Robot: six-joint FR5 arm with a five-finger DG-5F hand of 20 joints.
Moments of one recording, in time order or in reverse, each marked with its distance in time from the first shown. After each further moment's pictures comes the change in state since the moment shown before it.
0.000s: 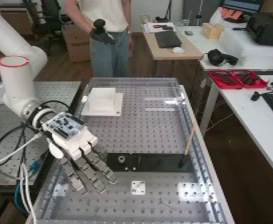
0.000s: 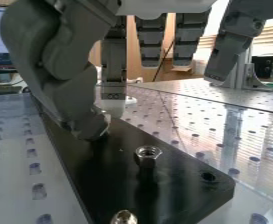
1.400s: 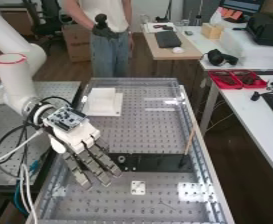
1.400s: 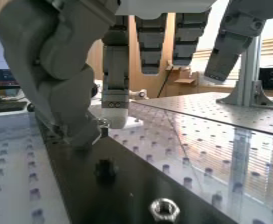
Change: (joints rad) arm -0.009 0.025 0.004 0.054 -0.023 -0.042
